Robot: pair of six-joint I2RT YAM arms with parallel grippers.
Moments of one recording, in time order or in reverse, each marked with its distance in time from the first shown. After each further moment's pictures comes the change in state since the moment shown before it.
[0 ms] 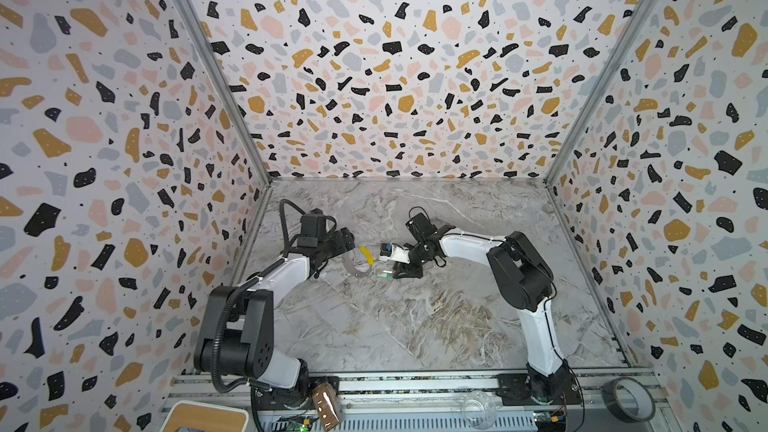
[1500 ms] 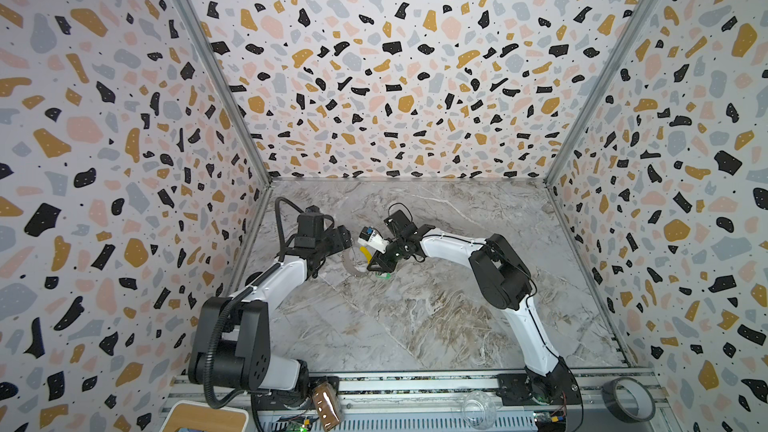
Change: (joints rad) left arm 0.000 -0.062 0.002 -0.019 -0.055 0.022; right arm 0.109 0.157 0.251 0.101 -0.048 0.512
